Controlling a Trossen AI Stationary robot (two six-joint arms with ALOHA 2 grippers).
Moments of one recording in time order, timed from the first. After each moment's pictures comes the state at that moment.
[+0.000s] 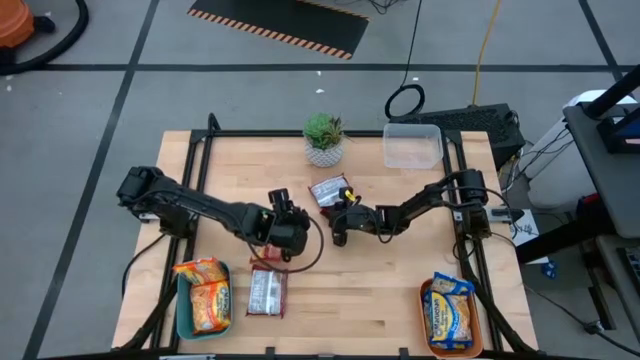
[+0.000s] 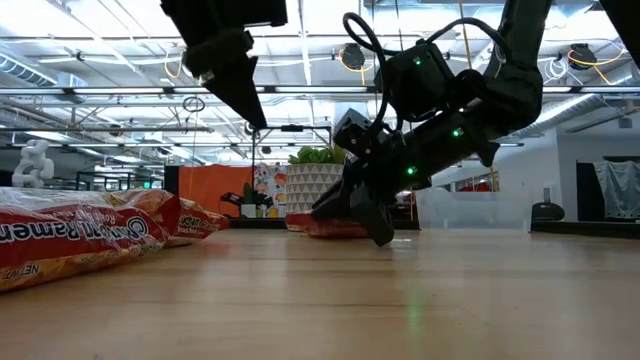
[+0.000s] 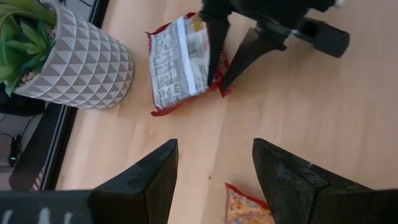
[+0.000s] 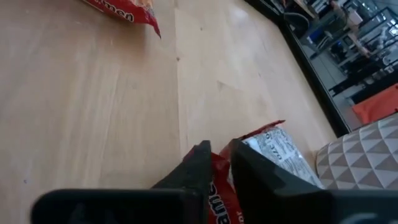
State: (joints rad) left arm -0.25 1.65 1.24 -0.76 -0.60 -0.24; right arm 0.02 1.99 0.73 0.76 0.44 -0.47
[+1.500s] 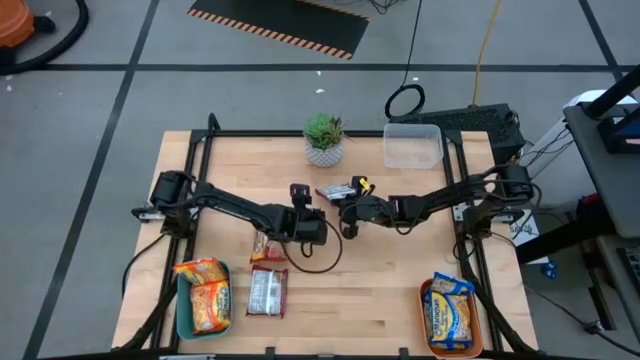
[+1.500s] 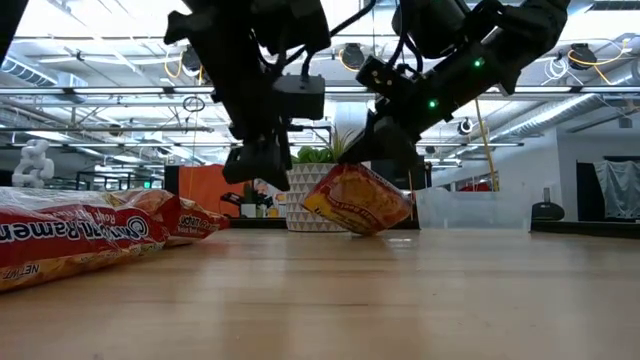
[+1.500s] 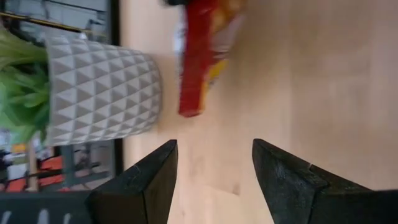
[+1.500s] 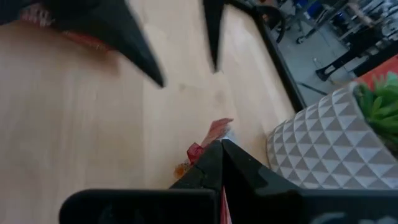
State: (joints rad) left arm -0.14 1.89 1.24 -0.57 -0.78 0.14; right arm 0.03 1.64 0.73 0.37 0.47 -0.34
